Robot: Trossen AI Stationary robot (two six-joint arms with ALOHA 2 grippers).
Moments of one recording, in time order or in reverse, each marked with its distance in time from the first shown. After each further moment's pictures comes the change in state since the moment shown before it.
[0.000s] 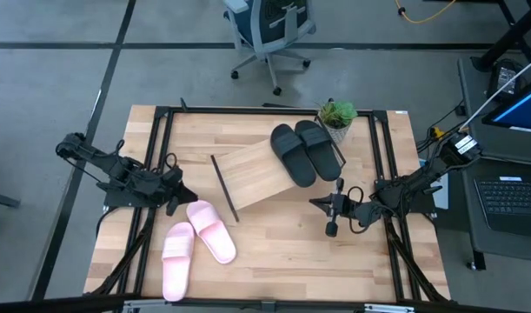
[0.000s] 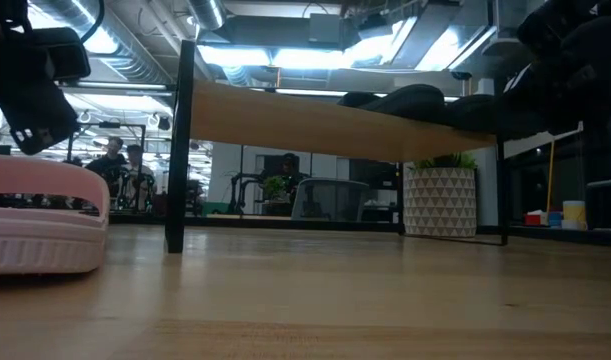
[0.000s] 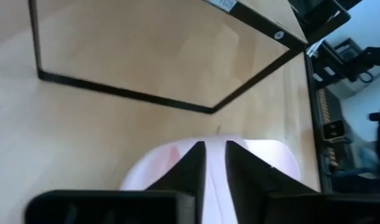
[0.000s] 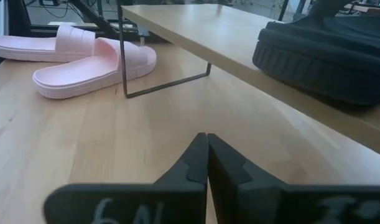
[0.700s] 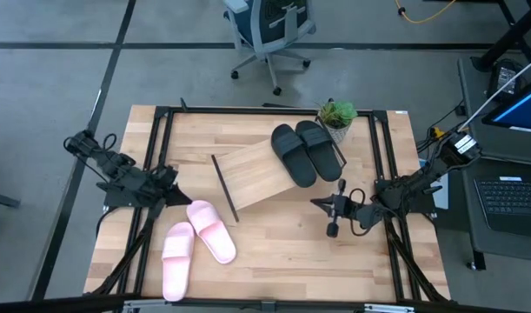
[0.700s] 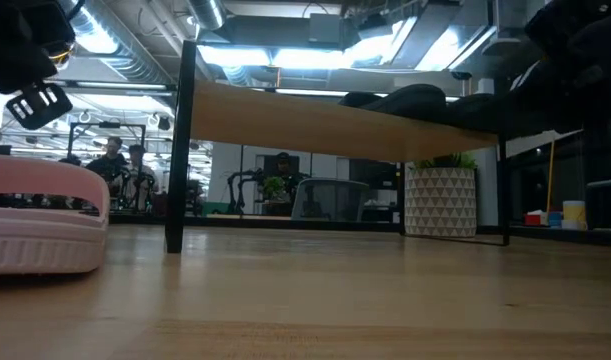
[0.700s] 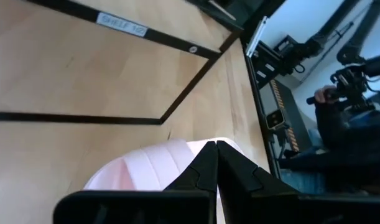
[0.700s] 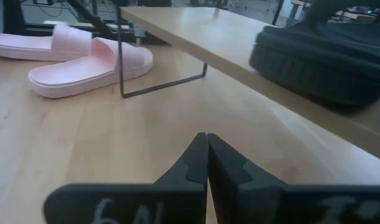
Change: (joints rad) left arm -0.117 -0.128 0.039 -0.002 0.009 0.080; right arm 0.038 0.000 0.000 -0.006 0.061 -0.009
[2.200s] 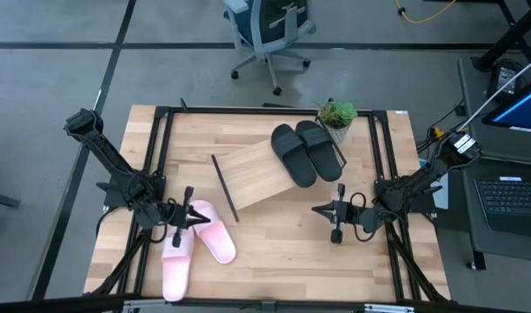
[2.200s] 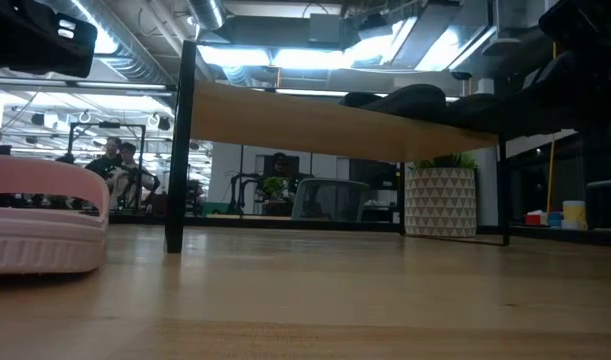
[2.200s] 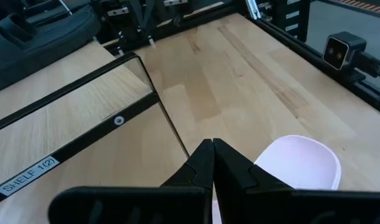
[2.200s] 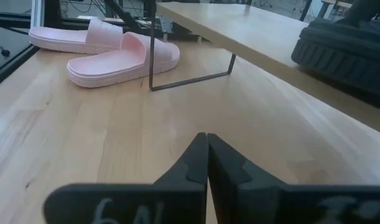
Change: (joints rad) left arm -0.291 0.743 0.001 0.694 -0.438 0.755; right arm 0.054 0.000 0.000 -0.010 -0.052 0.000
